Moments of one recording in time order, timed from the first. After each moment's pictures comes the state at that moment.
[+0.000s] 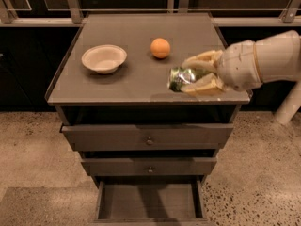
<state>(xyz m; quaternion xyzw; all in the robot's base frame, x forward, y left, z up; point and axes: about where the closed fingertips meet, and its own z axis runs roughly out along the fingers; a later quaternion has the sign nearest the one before) 0.513 -0.114 0.922 -0.65 0.59 0.14 0.46</state>
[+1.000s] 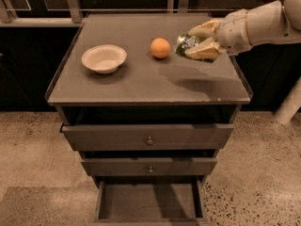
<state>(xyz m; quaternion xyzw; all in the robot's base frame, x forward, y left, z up) 0.647 -0.145 0.942 -0.60 0.62 0.11 0.49</state>
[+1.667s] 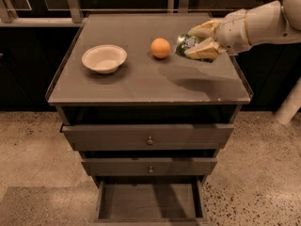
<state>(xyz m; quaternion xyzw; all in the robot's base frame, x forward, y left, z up) 0.651 -0.146 0.942 -0.60 0.62 0.11 0.49</state>
